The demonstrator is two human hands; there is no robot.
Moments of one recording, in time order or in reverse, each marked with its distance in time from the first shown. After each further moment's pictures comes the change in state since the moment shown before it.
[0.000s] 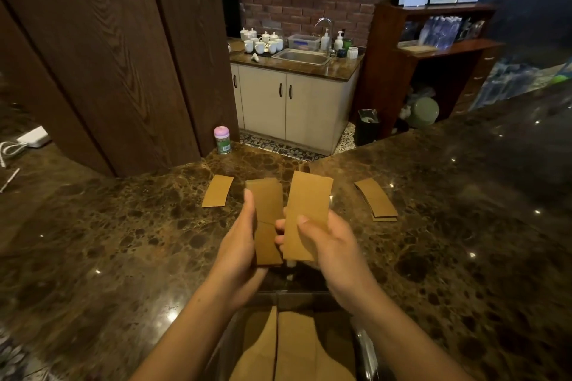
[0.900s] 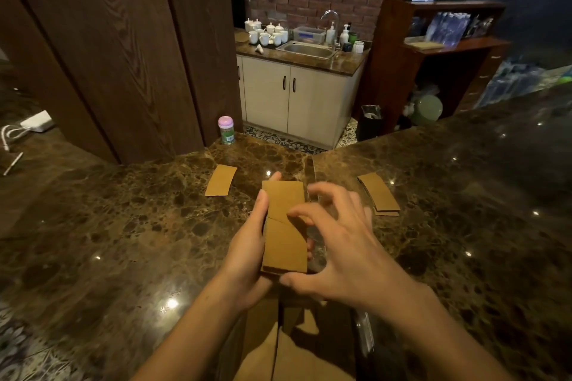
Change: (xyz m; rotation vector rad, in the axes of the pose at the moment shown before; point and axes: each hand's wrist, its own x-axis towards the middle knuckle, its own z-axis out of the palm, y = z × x) left_hand -0.010 -0.010 0.002 -0.111 -0.135 0.001; right_hand -0.019 -0.025 -0.020 -1.304 -0.237 -0.471
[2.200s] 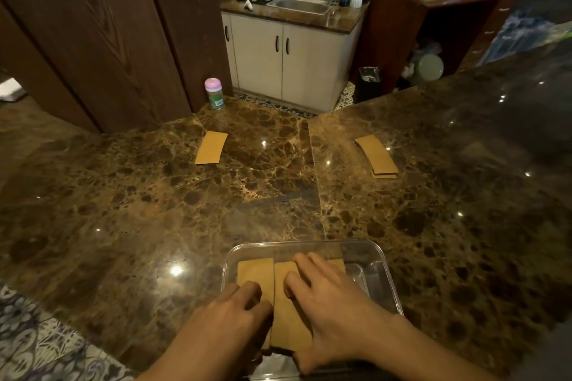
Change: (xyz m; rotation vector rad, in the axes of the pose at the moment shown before) left_hand -0.077 -0.049 -0.071 2.224 -0.387 0.158; right_hand -0.057 0.018 0.098 -0.104 -0.506 -0.085
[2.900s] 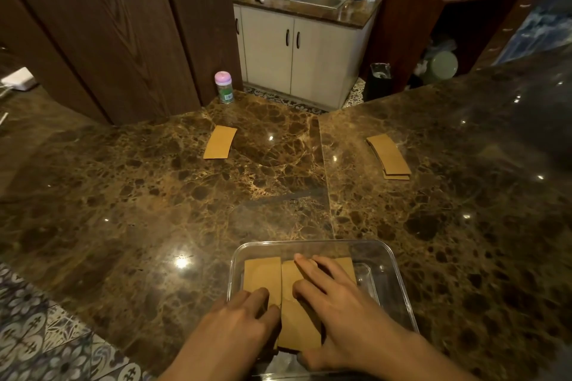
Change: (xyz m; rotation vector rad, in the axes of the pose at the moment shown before) left_hand -0.004 -0.002 0.032 0.022 0.107 0.103; right_hand -0.005 0.006 0.015 0.177 0.040 0.039
